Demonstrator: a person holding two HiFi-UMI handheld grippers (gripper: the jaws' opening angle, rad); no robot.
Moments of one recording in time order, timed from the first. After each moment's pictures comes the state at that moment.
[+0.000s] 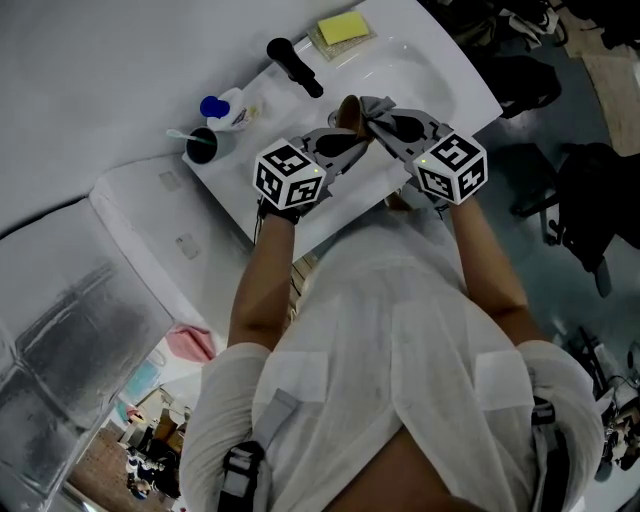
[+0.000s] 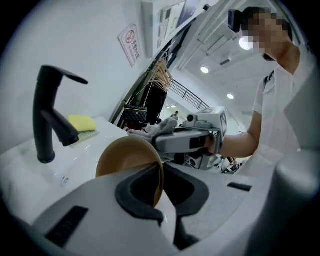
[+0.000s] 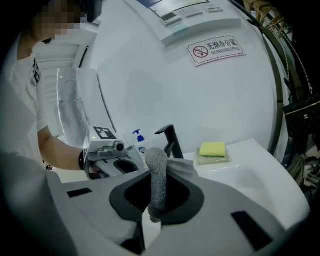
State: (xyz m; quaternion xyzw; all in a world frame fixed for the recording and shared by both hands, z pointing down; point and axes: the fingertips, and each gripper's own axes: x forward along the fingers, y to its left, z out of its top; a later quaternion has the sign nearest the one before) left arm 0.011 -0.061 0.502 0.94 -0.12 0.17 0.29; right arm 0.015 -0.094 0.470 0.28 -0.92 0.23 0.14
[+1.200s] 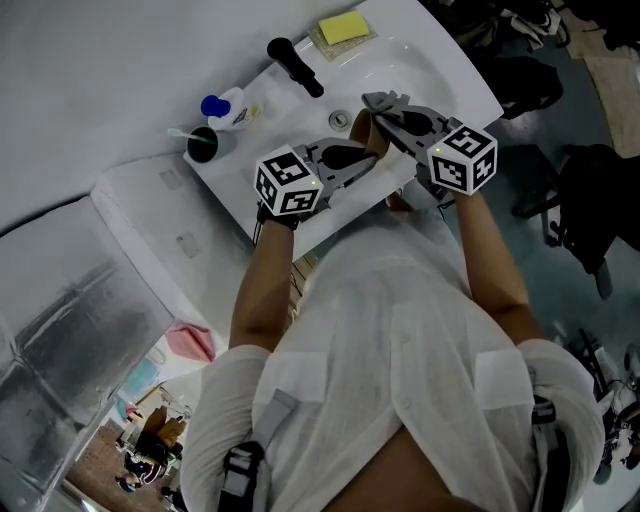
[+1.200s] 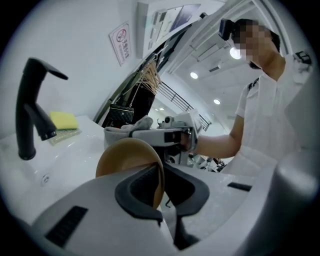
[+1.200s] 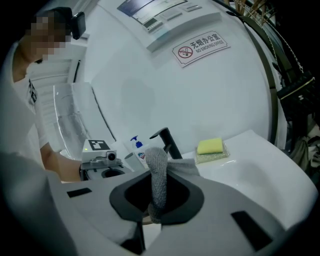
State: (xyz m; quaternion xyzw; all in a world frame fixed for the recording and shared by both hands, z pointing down) left arm 0.022 -0.030 0.484 0.95 -0.04 0.13 0.29; right arm 0.030 -0.102 0.471 0.28 -0.91 0.29 0.09
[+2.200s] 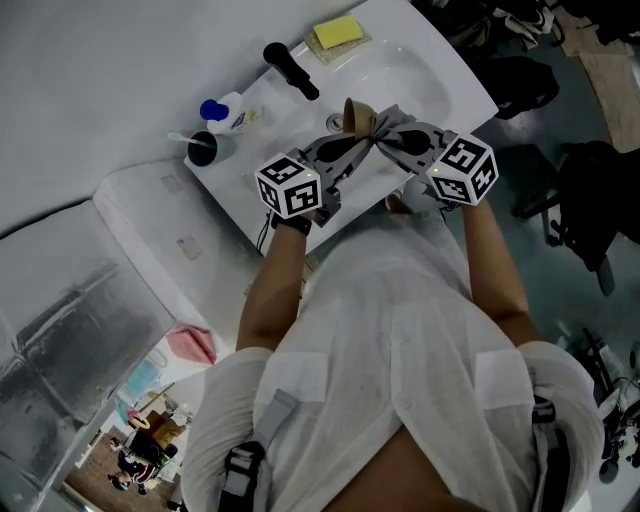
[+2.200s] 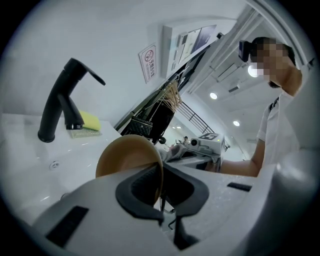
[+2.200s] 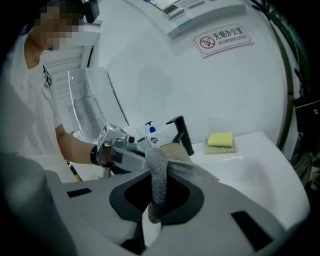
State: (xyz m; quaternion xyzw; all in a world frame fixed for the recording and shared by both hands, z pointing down) left arm 0.018 -0.061 0.486 0.92 -0.17 0.05 0.36; right arm 0.030 -0.056 0.476 0.20 -0.93 0.25 0.16
